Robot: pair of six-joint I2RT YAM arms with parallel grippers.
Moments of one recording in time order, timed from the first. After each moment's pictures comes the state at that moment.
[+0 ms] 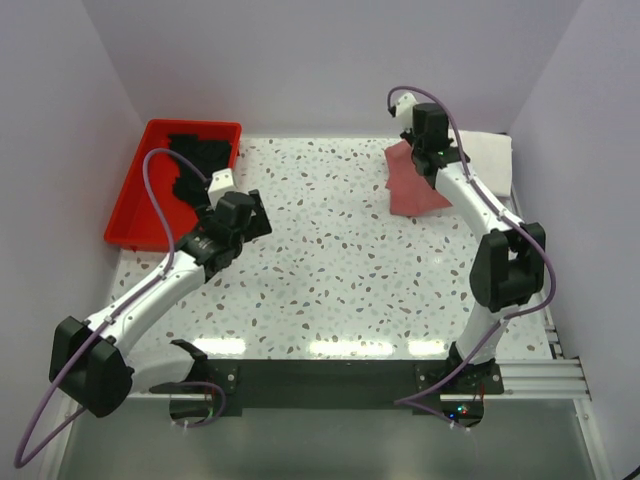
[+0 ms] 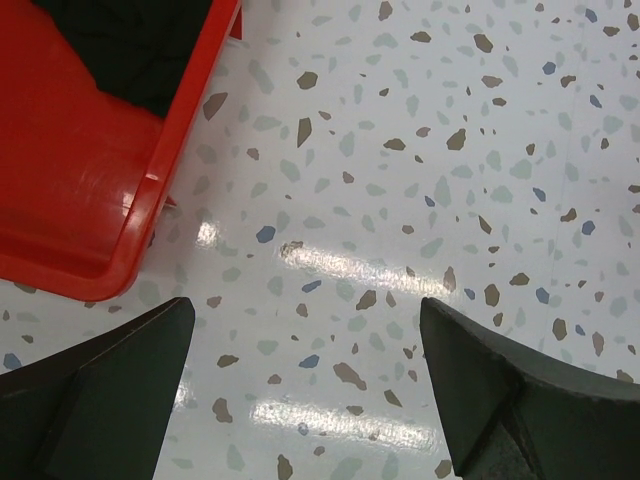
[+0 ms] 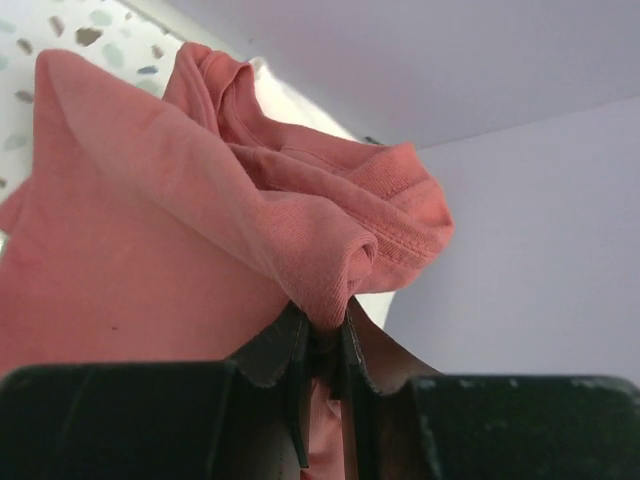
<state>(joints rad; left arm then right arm) -0.51 1.18 0.88 -0.39 -0.52 -0.60 0.25 1.81 1.57 -0.26 0.47 -0.64</state>
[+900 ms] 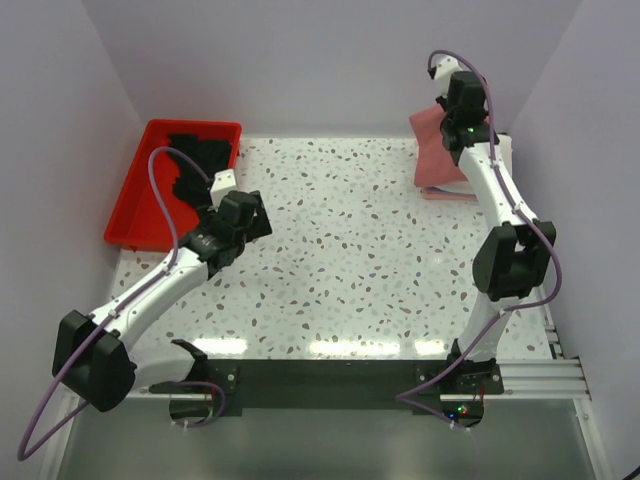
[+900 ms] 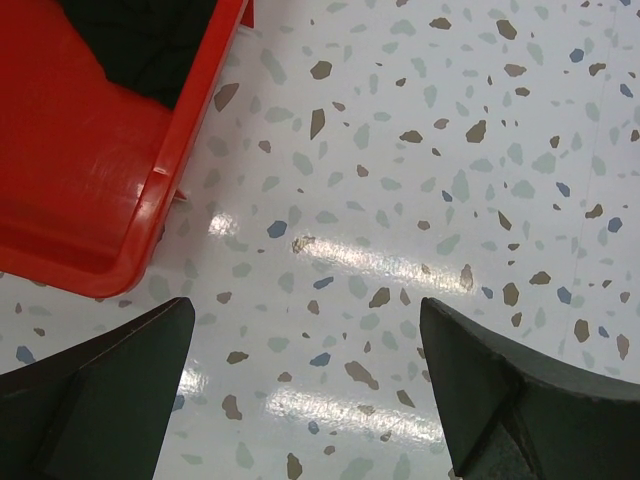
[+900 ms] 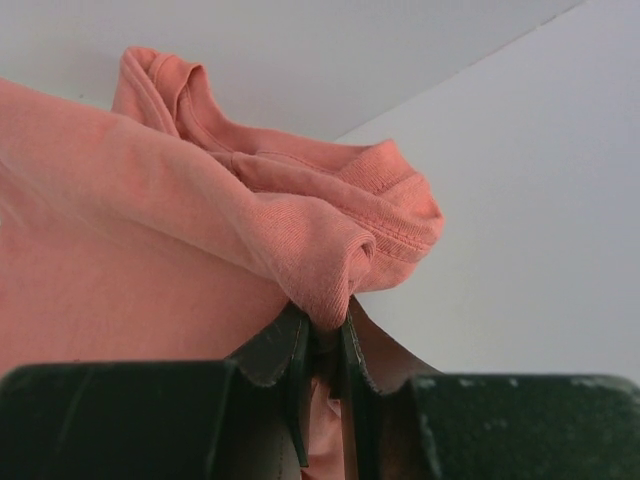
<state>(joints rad) -0.51 1.21 0.90 -0.41 -0.54 -0.61 0.11 1.88 1.84 -0.26 0.53 -0.66</state>
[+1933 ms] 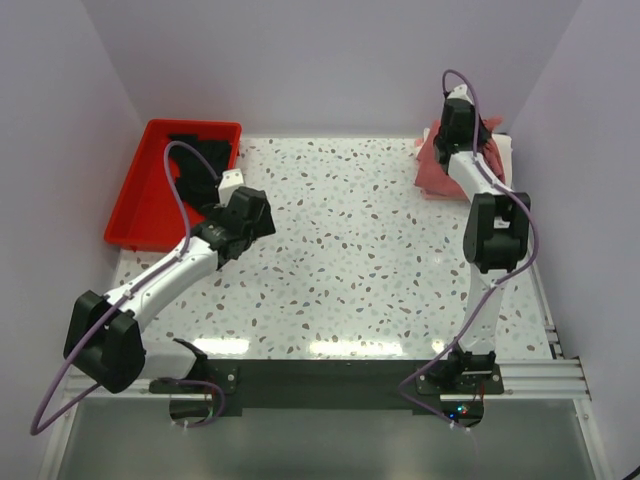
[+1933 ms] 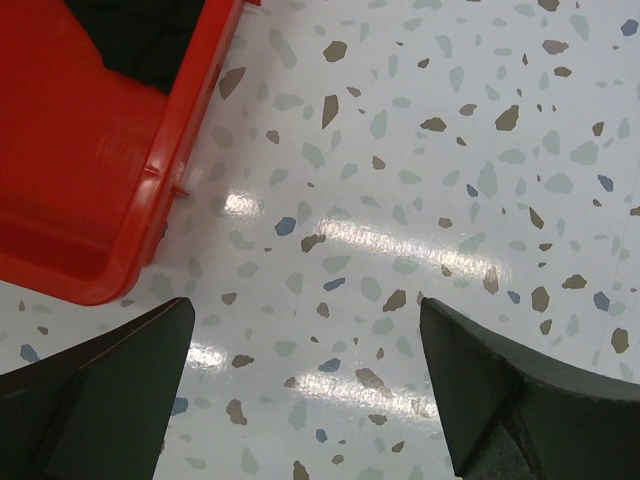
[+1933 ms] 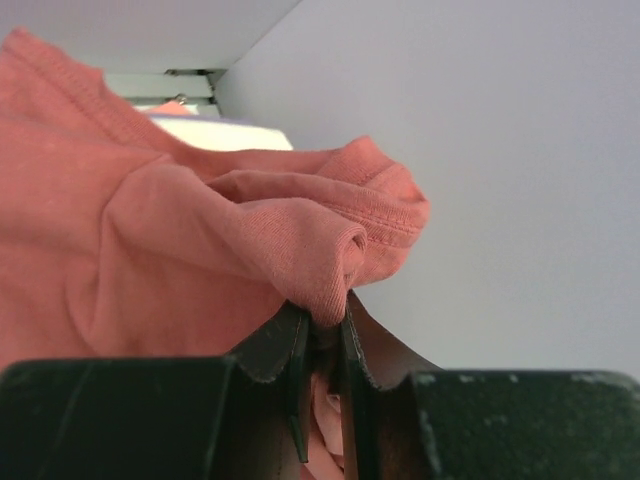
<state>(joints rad) -0.51 1.31 0.94 -0.44 -0.56 -0.61 0.04 2.17 1.79 0.05 0.80 -0.56</state>
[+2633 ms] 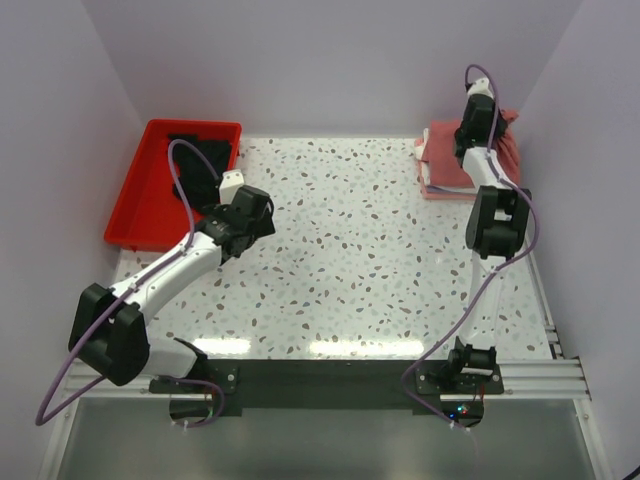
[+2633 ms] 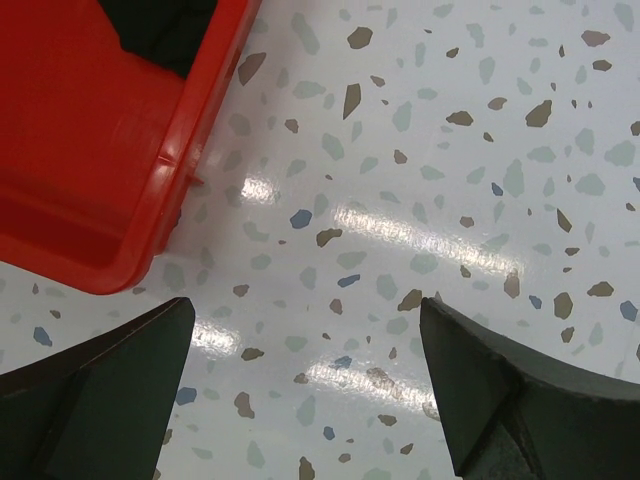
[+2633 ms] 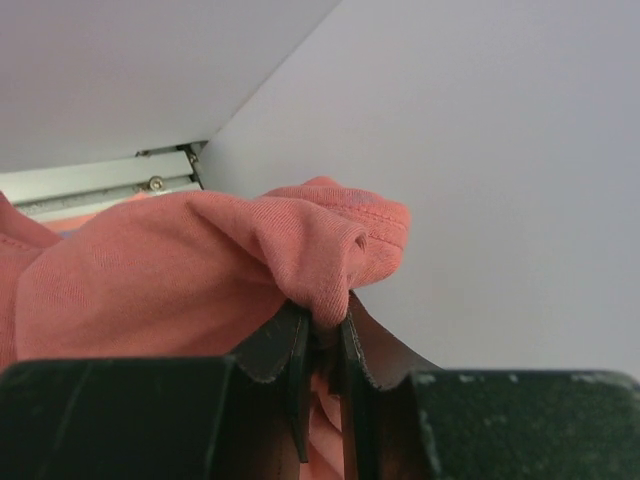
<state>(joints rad) -0.51 1.37 0.98 -0.49 -0.58 -0.64 -0.09 2.40 2.04 0.16 0.69 -0.60</state>
